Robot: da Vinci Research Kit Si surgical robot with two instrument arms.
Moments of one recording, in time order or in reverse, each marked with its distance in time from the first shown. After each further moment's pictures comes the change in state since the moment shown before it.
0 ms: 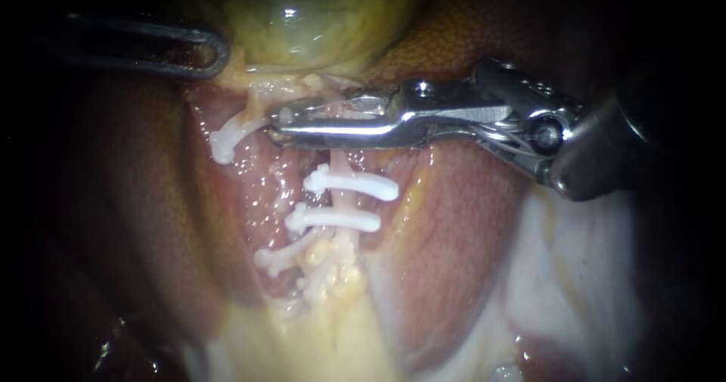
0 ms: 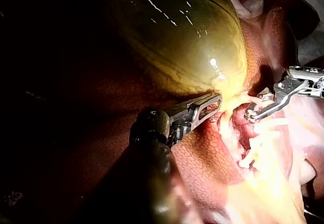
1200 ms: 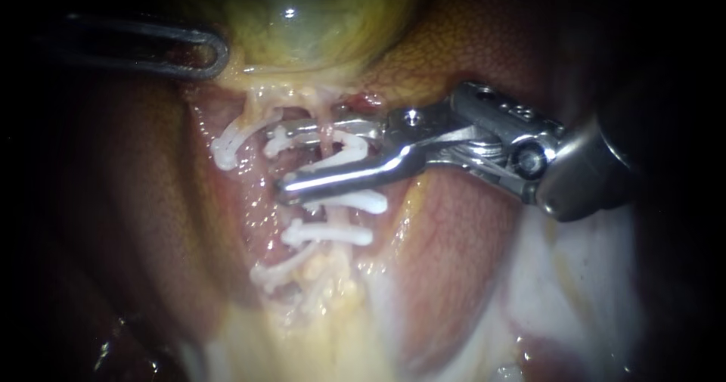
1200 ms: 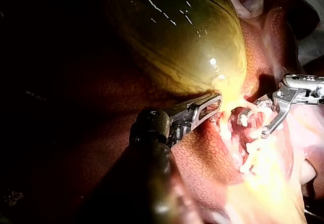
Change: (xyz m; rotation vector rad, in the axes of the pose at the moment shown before) right arm -0.001 0.000 0.002 0.054 -0.018 -0.067; left arm 0.000 0.000 0.000 0.000 0.000 0.000
